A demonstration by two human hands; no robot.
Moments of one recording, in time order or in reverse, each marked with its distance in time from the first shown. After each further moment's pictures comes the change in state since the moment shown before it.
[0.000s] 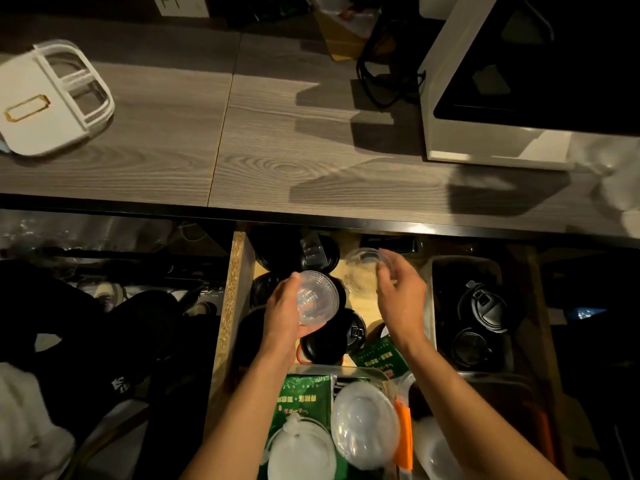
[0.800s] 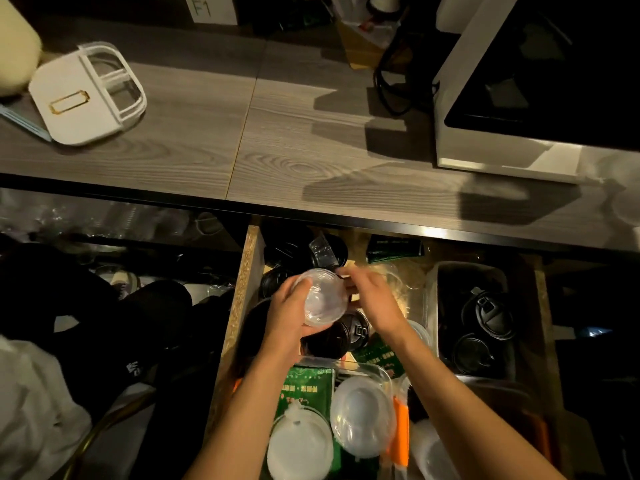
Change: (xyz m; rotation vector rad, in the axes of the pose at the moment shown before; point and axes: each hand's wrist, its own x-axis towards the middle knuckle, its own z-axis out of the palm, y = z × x) left_hand -0.026 0.003 -0.005 0.006 -0.056 0.081; right_hand -0.019 -0.039 0.008 0.227 -0.551 0.193
